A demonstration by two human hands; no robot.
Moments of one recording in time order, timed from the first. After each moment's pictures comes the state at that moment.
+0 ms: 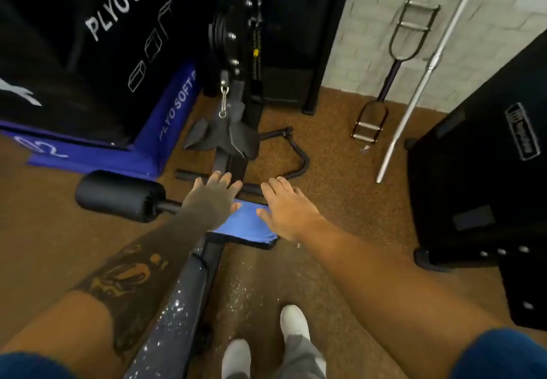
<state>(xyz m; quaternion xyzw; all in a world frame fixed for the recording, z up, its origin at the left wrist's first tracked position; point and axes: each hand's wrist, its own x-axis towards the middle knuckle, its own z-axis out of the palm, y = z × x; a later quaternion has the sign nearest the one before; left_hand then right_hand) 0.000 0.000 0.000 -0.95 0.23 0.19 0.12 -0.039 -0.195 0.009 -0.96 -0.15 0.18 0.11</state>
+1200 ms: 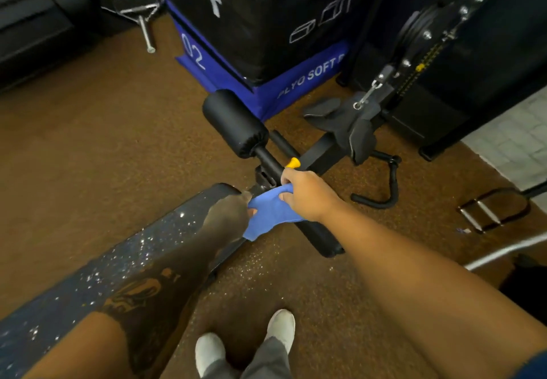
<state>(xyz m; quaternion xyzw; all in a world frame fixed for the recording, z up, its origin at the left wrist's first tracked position) -0.127 0.078 -0.057 -0.90 -0.27 0.23 -0.26 -0.008 -0.068 -0.005 -0.88 -0.35 0.29 0.15</state>
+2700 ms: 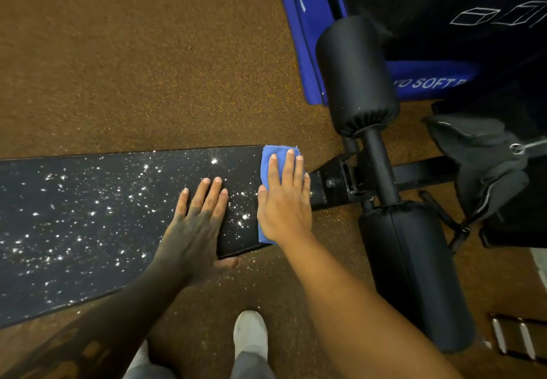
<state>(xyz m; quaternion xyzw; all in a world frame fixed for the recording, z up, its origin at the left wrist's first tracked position) -0.276 0.106 -0.254 -0.94 -0.29 0.13 -0.09 -0.089 0.053 -0.248 -0.86 -0.49 0.12 0.00</state>
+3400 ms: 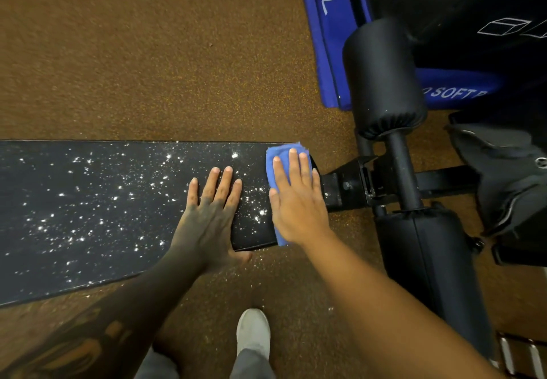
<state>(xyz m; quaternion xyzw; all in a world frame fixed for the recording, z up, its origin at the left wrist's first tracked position) -0.277 0.108 -0.249 -0.92 -0.35 0.14 -0.12 -0.085 0.049 -0.249 -0.81 -0.58 0.12 -0.02</state>
